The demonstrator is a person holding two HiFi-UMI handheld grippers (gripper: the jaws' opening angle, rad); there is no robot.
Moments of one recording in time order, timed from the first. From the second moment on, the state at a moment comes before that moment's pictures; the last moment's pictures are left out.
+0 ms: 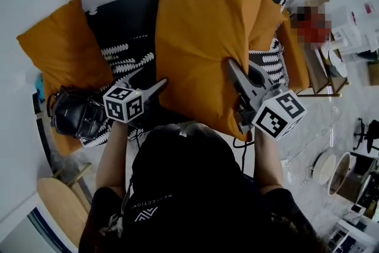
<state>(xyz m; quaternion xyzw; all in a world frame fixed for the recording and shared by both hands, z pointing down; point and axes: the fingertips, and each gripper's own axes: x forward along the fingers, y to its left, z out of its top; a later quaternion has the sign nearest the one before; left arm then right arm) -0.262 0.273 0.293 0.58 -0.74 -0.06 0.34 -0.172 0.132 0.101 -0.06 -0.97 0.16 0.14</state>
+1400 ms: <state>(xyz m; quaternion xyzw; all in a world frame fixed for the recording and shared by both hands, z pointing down) -0.270 0.271 0.273 0.56 -0.77 -0.11 0.29 -0.184 0.173 0.062 -0.19 -0.97 0.11 0.09</state>
